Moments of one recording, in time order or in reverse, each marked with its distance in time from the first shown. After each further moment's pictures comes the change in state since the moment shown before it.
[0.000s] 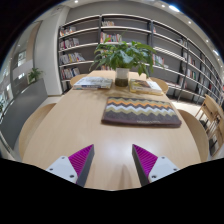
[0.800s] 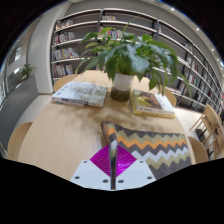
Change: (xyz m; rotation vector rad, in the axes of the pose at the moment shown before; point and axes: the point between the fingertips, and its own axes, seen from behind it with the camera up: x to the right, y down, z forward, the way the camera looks) arm 0.020 -0.130 0.176 -0.033 0.073 -0.050
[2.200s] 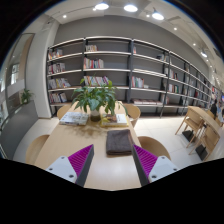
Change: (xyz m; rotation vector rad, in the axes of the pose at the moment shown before) arm 0.146 0.010 -0.348 0.237 0.061 0.119
